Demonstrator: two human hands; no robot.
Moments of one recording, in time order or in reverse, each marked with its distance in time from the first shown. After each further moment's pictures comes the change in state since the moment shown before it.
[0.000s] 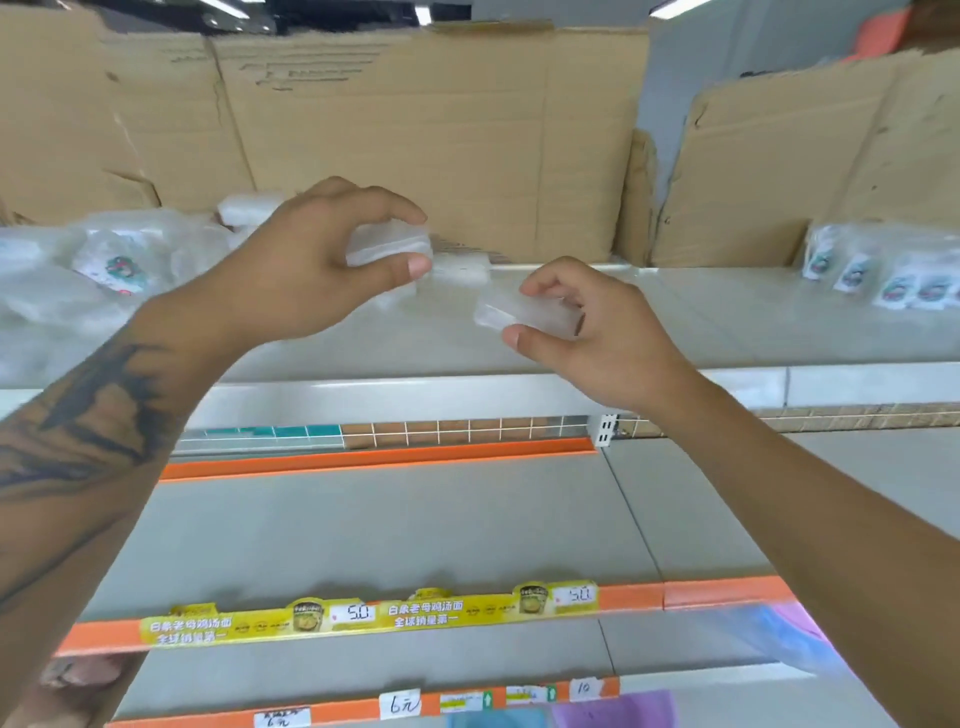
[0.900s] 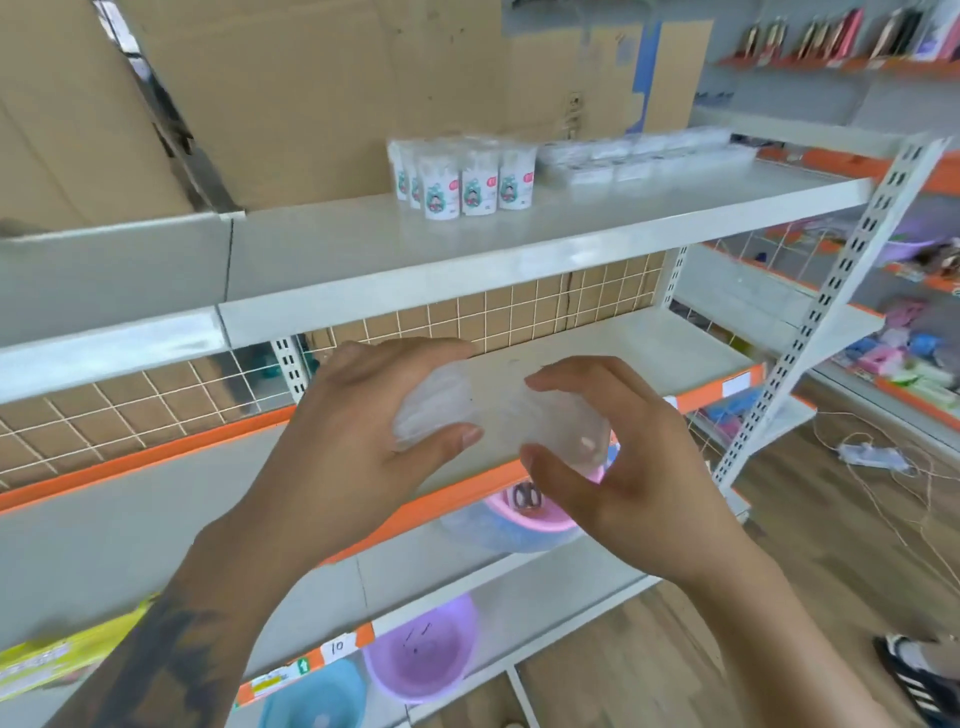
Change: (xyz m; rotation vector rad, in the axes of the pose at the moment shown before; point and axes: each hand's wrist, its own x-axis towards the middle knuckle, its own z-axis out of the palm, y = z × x) left_hand 0.000 0.389 0.312 -0.269 -0.153 0.167; right_hand -0.311 0.179 -0.301 -0.126 0.257 0.159
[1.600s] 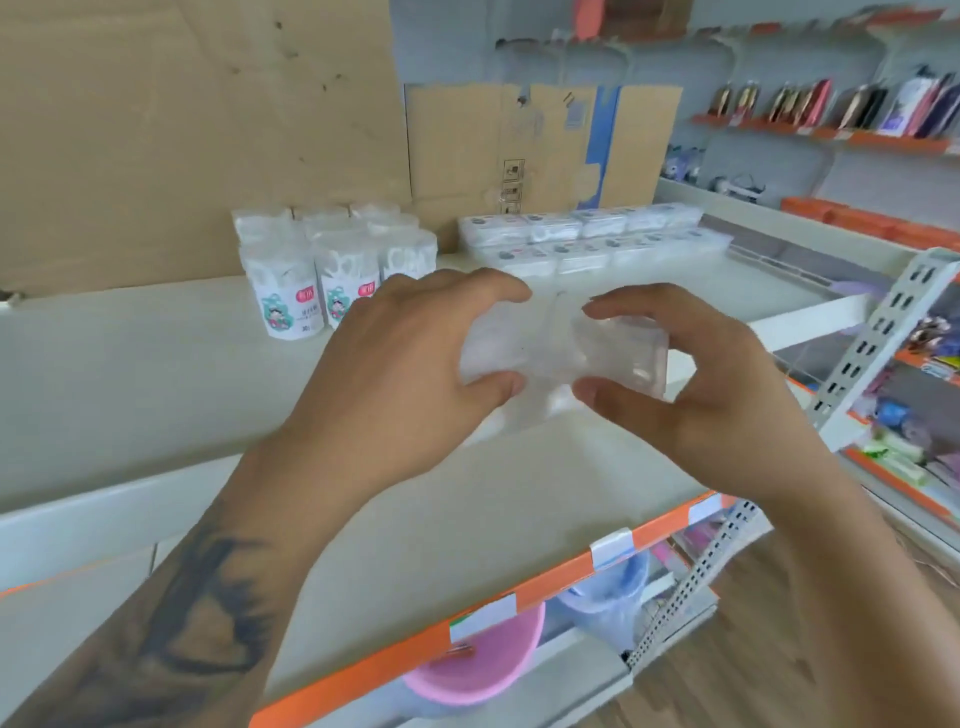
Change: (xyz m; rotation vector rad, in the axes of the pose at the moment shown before) left_hand 0.267 0.030 0.091 0.098 0.027 -0.016; right_hand 0.203 0.158 -0.136 -0.105 0.026 -0.024
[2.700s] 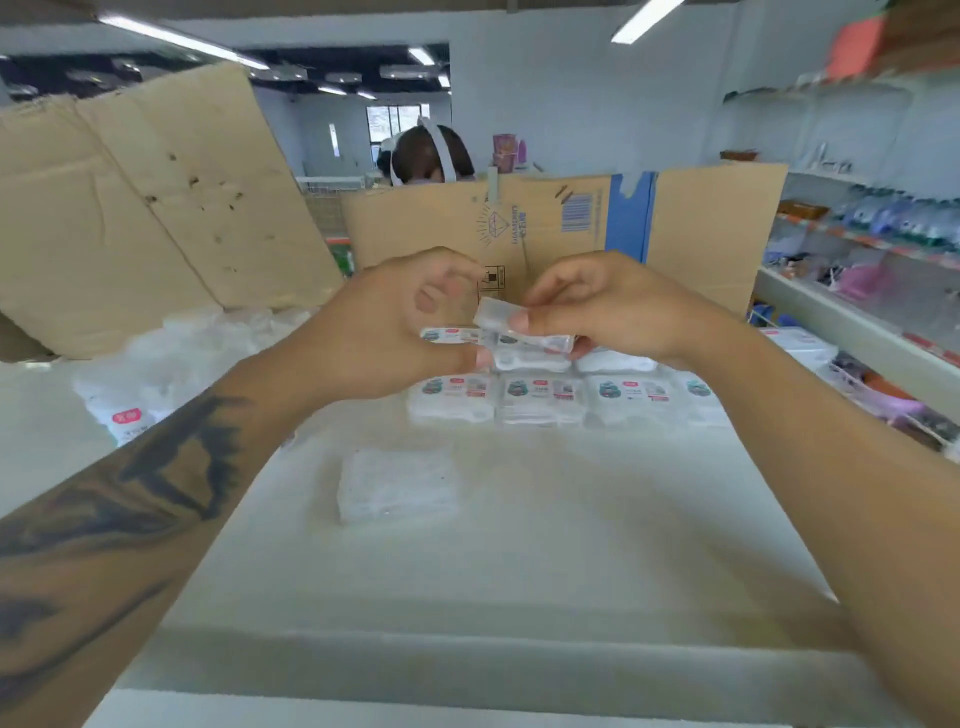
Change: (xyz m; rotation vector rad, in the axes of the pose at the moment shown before) left_hand 0.231 0.012 0.081 0.036 0.056 -0.385; right_hand 0.301 0.197 -0.032 0.318 -0.643 -0.016
